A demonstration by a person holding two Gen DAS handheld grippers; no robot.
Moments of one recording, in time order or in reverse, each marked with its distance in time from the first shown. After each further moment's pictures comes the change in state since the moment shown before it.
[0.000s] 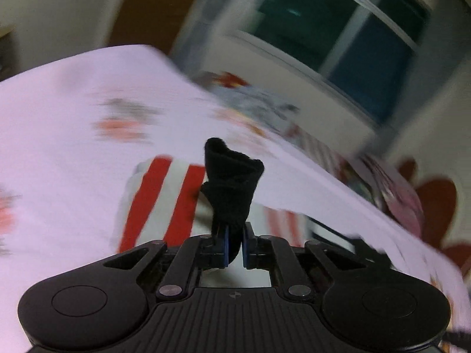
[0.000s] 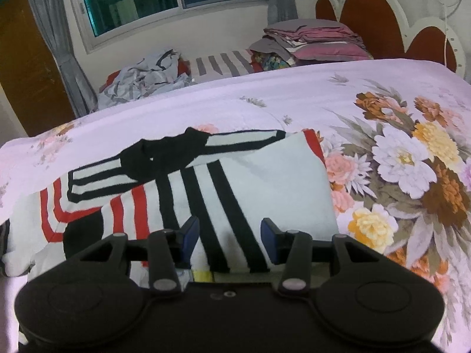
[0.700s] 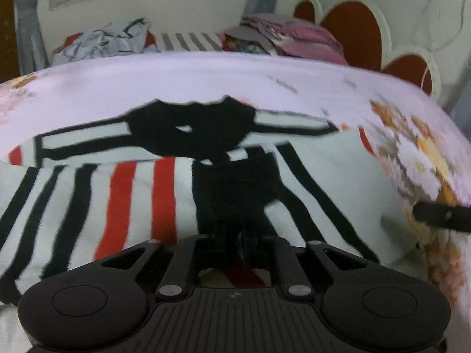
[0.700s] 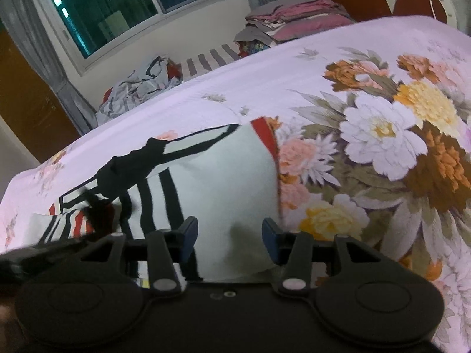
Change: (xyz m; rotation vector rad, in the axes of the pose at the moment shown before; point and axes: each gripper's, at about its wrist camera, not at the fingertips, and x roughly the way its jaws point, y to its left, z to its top) left arm 0.075 -0.267 -0.130 0.559 0.338 -0.185; right arm 0.007 -0.094 -0.001 0.168 0.035 0.089
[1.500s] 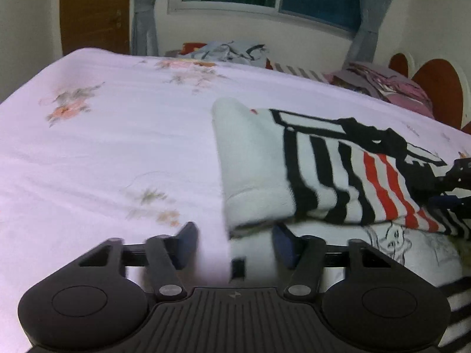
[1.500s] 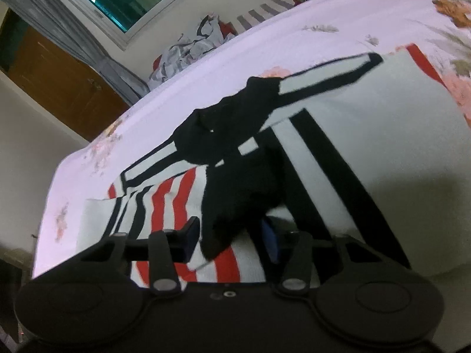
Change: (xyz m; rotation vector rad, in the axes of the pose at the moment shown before) left arm -0.128 0.170 -0.116 -0.231 -0.150 0.298; right arm 0.099 0.117 -0.015 0.026 0.158 0.215
